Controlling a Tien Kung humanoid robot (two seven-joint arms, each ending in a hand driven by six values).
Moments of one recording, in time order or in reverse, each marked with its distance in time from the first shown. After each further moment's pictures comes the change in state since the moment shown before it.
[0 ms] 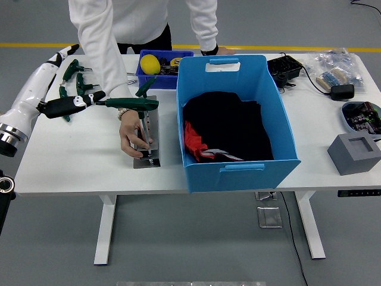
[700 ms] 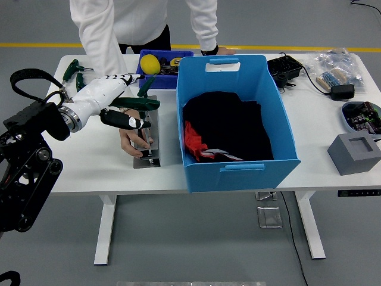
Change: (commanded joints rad) left arm -0.232 -0.009 0.247 0.136 0.170 -0.207 0.138; right arm 0.009 -0.006 -0.024 0.000 0.025 0.001 0.004
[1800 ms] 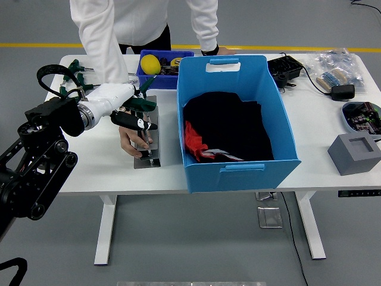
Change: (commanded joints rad) left arm -0.083 -0.003 0.097 0.116 0.000 -0.043 0.077; right arm 0.009 -0.008 -0.002 0.000 0.005 -0.002 0.002
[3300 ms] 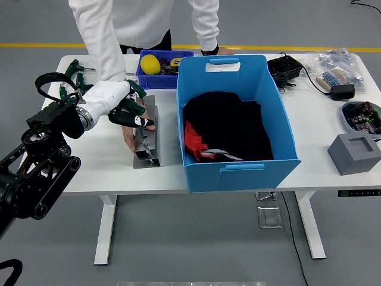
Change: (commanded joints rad) left arm -0.015 0.028 0.061 0.078 0.000 0.236 -0.018; right arm -0.007 0.000 -0.012 0.000 0.012 -0.003 0.001
